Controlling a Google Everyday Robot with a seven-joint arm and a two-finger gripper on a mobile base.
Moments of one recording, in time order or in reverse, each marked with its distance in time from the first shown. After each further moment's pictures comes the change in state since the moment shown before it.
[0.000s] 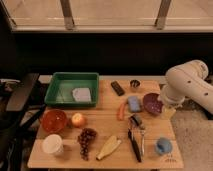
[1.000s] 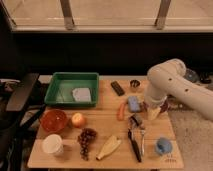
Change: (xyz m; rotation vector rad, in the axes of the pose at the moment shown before) arm -0.103 0.011 0.010 -0.058 -0.115 -0.466
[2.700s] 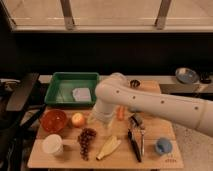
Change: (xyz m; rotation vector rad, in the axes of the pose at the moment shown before) arm -0.235 -0.040 0.063 -0.022 -0.235 -0.670
